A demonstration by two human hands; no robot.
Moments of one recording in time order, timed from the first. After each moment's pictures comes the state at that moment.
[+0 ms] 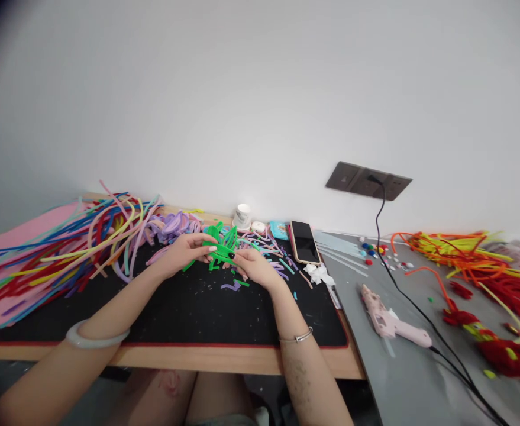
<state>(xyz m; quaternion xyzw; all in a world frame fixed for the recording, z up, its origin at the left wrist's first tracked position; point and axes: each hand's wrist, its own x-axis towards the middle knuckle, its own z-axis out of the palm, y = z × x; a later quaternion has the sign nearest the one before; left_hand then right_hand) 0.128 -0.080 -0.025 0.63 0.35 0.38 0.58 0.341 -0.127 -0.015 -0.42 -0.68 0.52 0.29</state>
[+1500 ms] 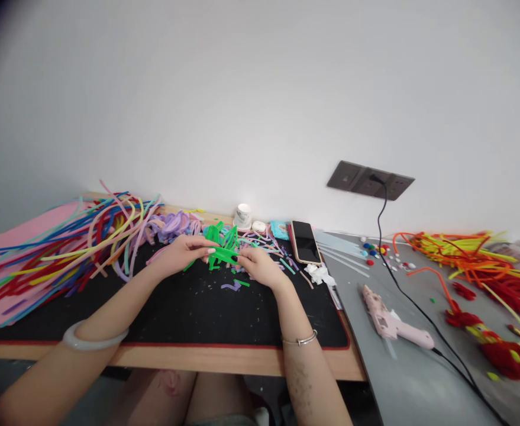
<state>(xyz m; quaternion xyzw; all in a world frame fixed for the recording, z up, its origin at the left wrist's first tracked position) 0.122 -0.083 -0.022 0.73 0.35 0.36 0.46 0.347 -0.131 0.002 -0.48 -0.77 0.34 0.25</state>
